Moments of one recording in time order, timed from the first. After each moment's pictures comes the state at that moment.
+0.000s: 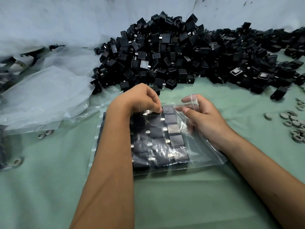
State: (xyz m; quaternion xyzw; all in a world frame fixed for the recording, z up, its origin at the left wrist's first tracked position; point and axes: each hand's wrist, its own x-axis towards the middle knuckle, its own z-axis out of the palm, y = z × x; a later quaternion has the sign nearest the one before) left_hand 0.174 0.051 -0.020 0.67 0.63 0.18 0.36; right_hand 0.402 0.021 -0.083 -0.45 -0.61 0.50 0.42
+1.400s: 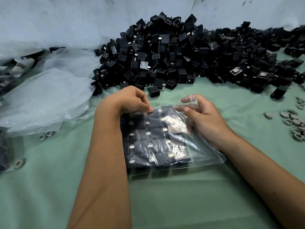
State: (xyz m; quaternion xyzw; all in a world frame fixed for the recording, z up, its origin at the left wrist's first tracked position) left_hand 0.151 0.048 -0.019 0.63 0.66 0.17 0.37; right_hand 0.401 0.019 -0.082 -0.44 -0.61 0.50 0.43
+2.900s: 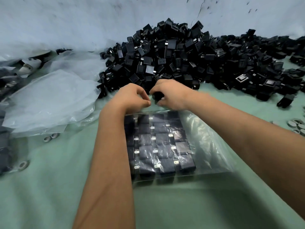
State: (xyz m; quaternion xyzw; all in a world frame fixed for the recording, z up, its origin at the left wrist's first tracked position) left_hand 0.145 0.050 -0.014 0.64 0.69 0.22 0.27; right_hand 0.314 0.117 -0.021 -0.43 -0.90 0.06 0.04
